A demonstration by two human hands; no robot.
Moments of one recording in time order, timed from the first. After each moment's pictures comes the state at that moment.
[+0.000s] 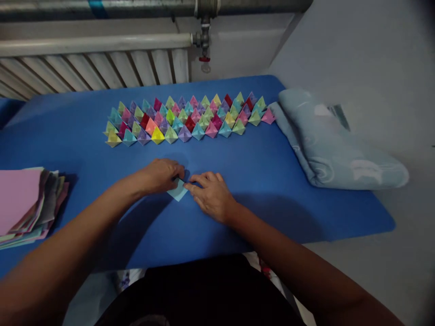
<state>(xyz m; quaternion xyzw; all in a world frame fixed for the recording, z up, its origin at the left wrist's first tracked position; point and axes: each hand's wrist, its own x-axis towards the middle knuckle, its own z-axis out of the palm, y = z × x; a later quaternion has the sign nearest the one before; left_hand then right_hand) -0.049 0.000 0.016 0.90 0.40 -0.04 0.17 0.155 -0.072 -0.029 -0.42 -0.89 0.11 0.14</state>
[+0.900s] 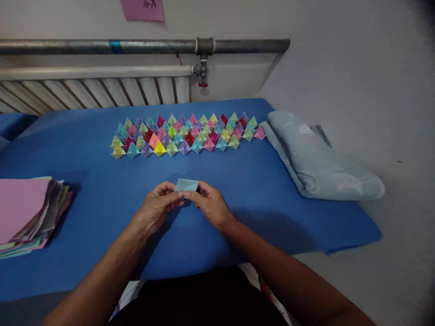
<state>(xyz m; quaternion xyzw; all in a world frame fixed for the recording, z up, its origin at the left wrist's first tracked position) -0.022 -0.076 0.004 0.30 0.52 0.46 0.66 0.132 -0.072 -0.017 -0.44 -0.46 0.63 0.45</state>
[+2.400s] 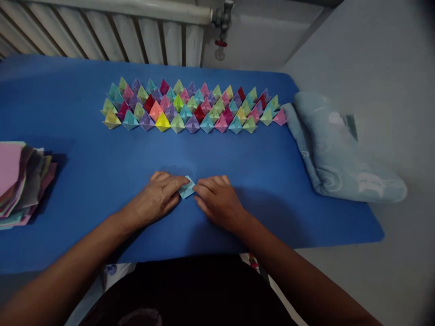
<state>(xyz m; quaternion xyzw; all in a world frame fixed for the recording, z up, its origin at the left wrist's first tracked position) -0.070 -0.082 -0.034 0.89 0.39 0.22 0.10 0.158 -0.085 -0.033 -0.37 -0.91 0.05 0.20</state>
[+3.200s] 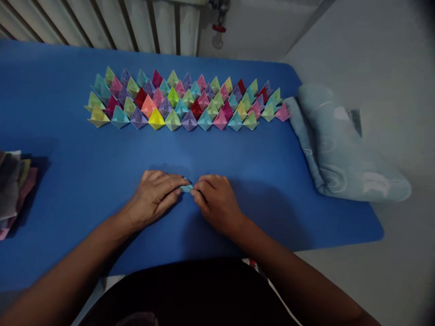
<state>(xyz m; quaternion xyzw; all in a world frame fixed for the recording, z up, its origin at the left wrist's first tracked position) -0.066 -0.075 -0.028 0.85 0.43 0.23 0.18 0.143 -0.084 -0.029 -0.49 -0.83 0.14 0.22</state>
